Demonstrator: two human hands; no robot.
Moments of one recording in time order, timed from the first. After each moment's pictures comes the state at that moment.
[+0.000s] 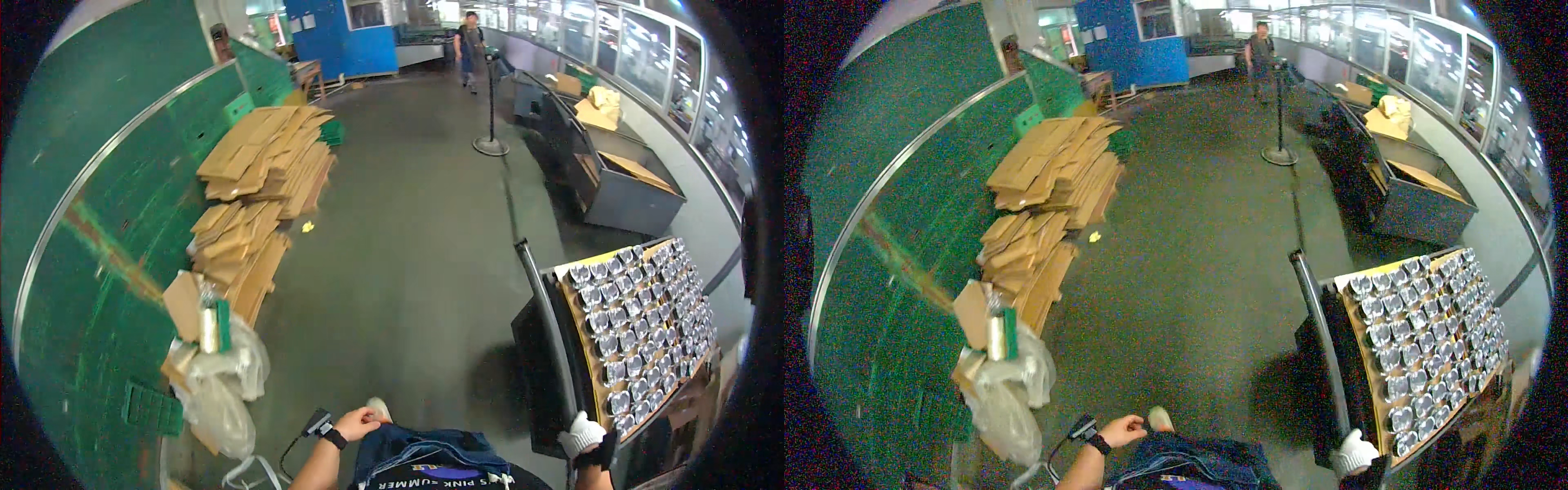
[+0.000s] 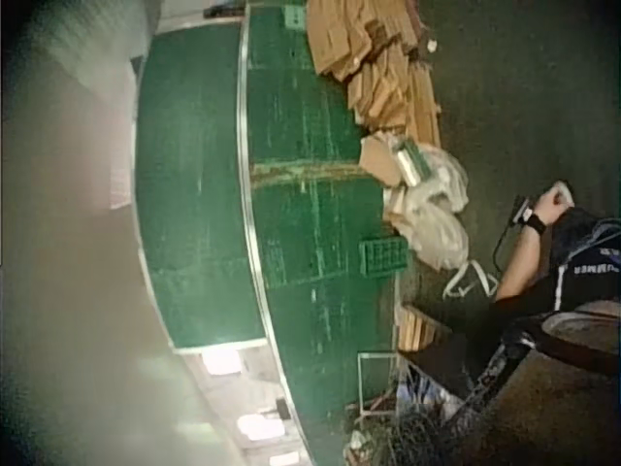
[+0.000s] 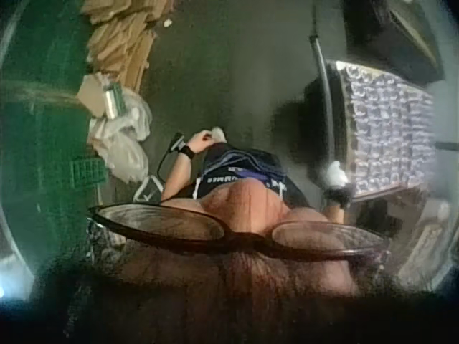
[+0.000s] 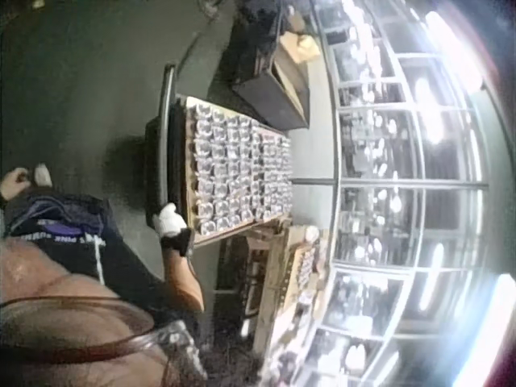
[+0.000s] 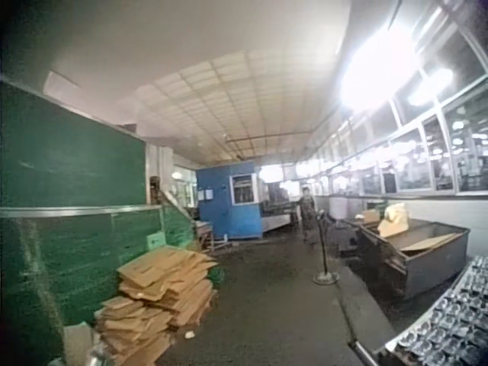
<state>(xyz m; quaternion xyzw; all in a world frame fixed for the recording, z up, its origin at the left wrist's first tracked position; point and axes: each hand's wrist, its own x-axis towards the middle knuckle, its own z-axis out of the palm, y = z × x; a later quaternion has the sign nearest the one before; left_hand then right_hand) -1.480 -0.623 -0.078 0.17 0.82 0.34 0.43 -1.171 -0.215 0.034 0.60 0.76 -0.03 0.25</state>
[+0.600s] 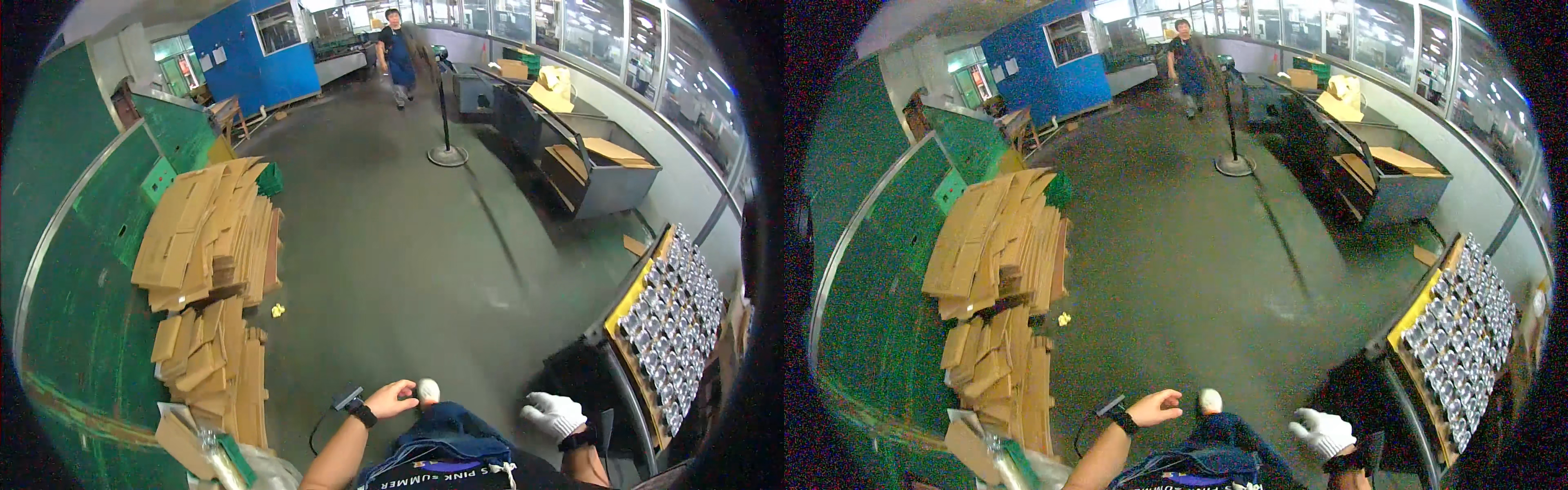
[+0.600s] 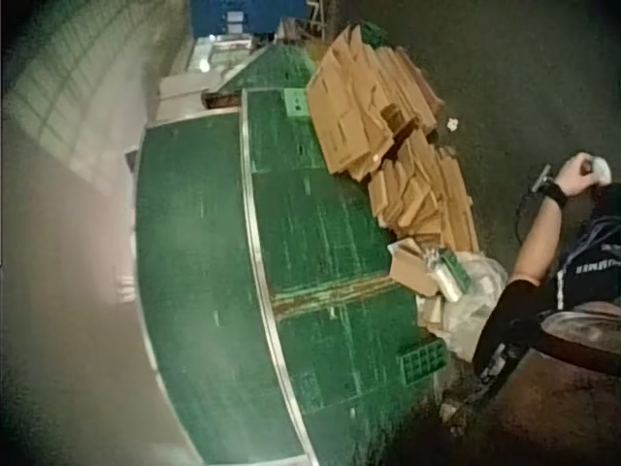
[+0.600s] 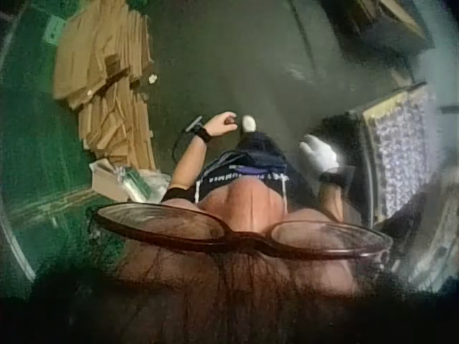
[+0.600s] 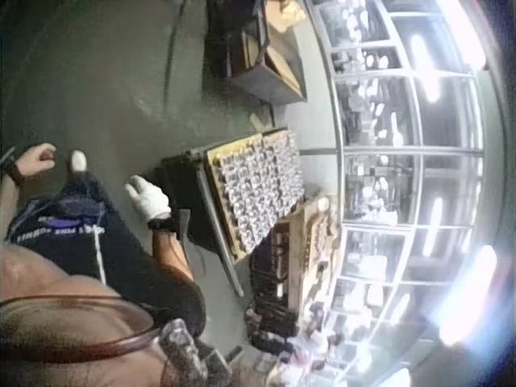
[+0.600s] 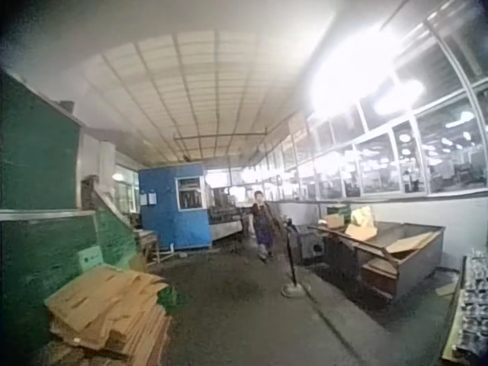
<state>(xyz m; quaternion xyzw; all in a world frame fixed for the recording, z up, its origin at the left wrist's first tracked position) -1.973 -0.433 -0.030 0.44 0.71 0.31 0.45 -1.666 -0.245 0.122 0.45 0.83 -0.28 0.18</state>
